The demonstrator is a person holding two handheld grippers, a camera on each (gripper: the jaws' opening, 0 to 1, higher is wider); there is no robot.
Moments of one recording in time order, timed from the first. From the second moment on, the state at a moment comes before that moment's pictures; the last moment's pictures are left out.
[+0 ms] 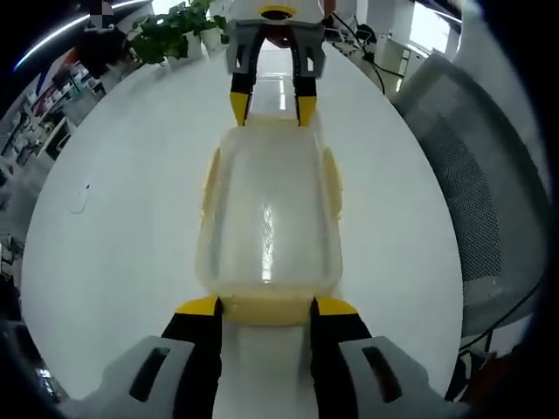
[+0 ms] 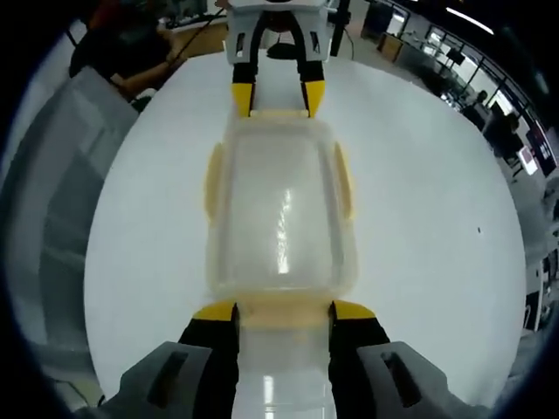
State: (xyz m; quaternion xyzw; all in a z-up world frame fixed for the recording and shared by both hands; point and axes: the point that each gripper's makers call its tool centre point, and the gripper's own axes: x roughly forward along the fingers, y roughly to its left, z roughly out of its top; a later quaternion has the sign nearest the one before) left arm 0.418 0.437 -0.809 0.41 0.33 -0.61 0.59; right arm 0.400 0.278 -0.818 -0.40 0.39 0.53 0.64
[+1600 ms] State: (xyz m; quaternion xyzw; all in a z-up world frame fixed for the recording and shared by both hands) left arm 0.406 0.375 -0.756 0.43 0.28 -0.61 0.60; right arm 0.380 0.217 -0.763 -0.41 0.36 0.51 0.67
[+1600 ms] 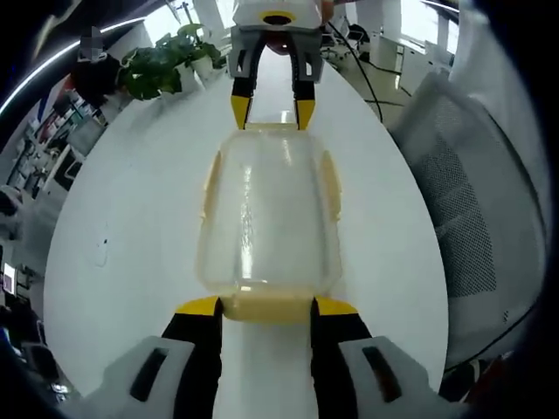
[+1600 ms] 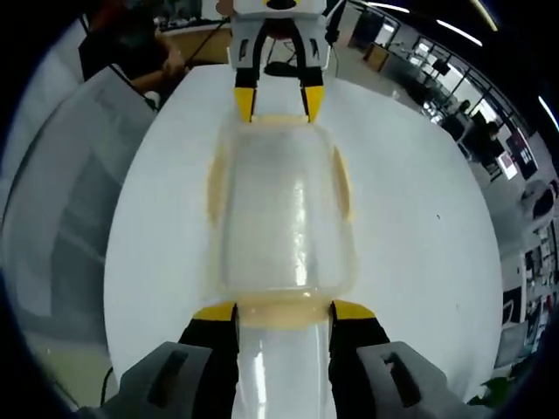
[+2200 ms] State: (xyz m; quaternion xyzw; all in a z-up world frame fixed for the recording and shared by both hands) left arm 0.399 0.343 -0.751 0.42 0.28 -0.61 0.61; right arm 0.375 0.185 -0.761 -0.41 0.36 0.51 0.67
